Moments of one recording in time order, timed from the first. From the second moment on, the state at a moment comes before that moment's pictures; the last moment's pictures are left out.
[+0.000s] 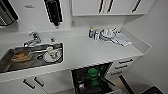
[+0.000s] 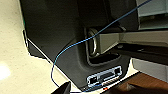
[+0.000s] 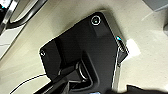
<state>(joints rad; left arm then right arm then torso) 1.48 2.85 -2.56 0.66 -0.18 -0.63 -1.25 2.33 -1.78 -0.31 0.00 0.58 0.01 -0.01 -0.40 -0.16</state>
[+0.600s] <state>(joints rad) 1.48 2.85 -2.56 0.66 -0.19 -0.63 -1.36 2.54 -2.00 -0.38 0.07 0.58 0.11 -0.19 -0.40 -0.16</state>
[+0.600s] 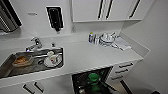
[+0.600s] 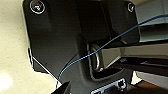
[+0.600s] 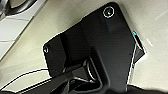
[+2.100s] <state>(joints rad) 1.51 2.86 -2.57 0.66 -0.20 -0.63 -1.39 2.61 -2.14 -0.39 0.05 0.58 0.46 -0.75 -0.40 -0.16</state>
